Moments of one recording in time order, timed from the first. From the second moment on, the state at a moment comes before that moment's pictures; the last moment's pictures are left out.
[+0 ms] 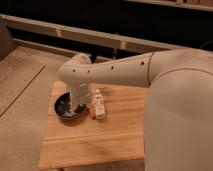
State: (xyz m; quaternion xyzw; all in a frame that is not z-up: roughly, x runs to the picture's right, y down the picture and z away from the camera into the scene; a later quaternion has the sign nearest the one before) arm -0.108 0.103 0.703 -0.26 0.23 0.64 0.68
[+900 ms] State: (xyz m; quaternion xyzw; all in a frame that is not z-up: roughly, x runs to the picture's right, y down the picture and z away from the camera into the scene) arm -0.112 0.090 0.709 -0.25 0.21 0.65 0.69
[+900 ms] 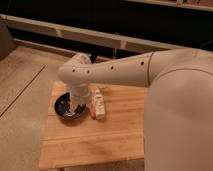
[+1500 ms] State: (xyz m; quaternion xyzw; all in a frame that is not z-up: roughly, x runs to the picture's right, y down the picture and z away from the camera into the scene) arm -0.132 -0.020 0.706 -0.21 -0.01 0.64 0.74
